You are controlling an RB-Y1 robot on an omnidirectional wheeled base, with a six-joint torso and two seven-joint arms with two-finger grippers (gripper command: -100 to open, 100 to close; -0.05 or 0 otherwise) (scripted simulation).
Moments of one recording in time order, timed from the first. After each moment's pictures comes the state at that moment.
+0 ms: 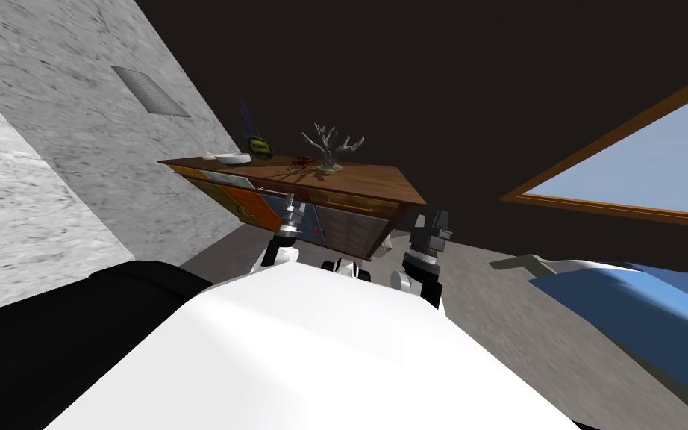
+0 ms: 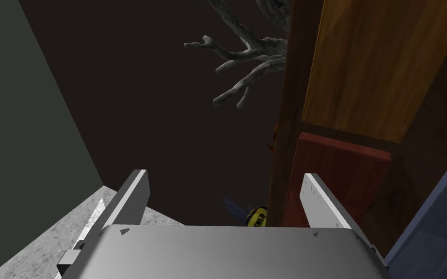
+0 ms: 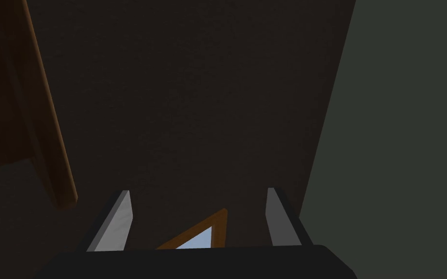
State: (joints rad) left arm 0.51 0.13 0.05 -2.22 0.11 -0.33 0.09; right arm 0.51 0.03 0.07 -2.25 -0.04 -0.47 0.04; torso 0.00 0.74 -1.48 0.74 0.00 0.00
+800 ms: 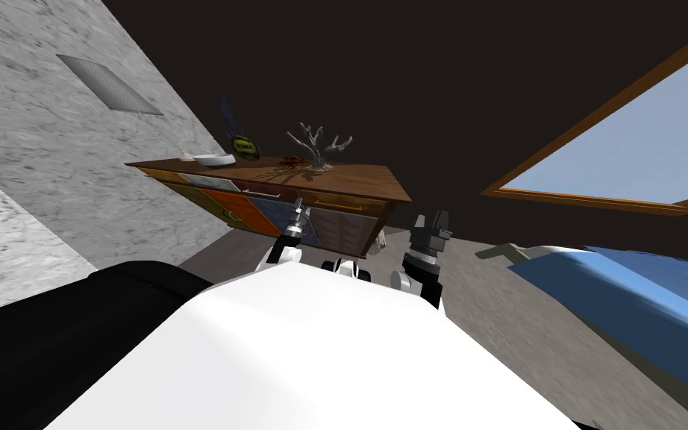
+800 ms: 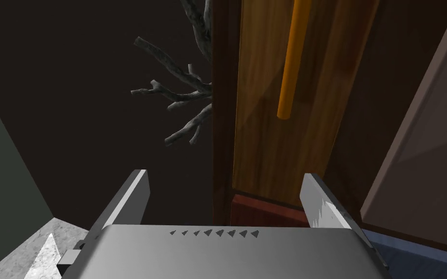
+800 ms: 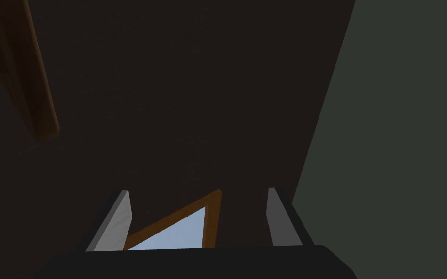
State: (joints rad) left arm 0.50 0.12 0.01 -2.20 0.08 -0.20 0.09; right arm 0.51 0.03 0.07 -2.25 -0.04 -0.47 0.04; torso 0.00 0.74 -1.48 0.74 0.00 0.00
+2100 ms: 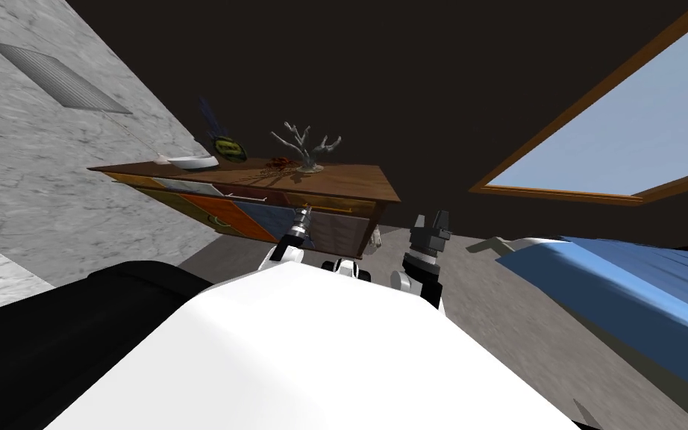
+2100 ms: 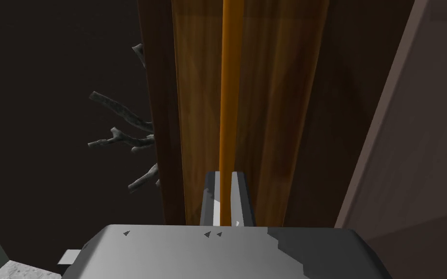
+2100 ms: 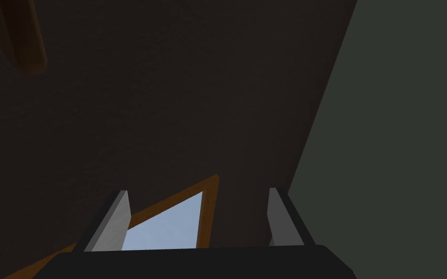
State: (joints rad) left arm 0.50 0.12 -0.02 -2.21 0.06 -0.08 0.08; right arm 0.51 0.03 0.07 -2.25 -0.04 -0.47 0.04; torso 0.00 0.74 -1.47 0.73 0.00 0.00
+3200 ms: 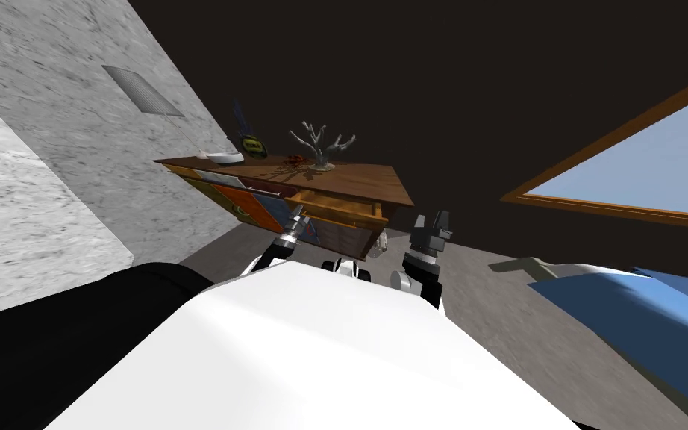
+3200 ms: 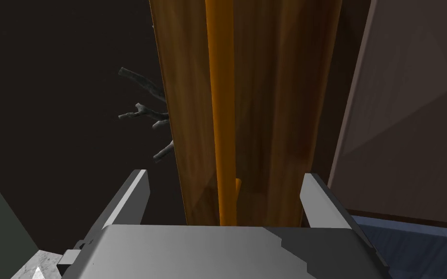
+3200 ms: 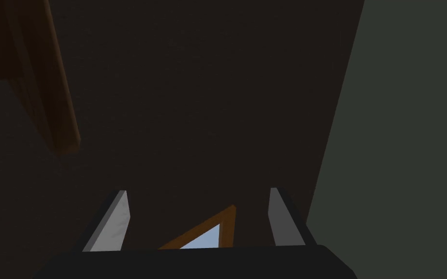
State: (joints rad) left arm 0.71 0.27 -0.04 -2.33 0.09 -0.19 0.11; right arm 0.51 0.03 0.07 -2.25 -0.04 -0.47 0.04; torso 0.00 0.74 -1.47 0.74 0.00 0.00
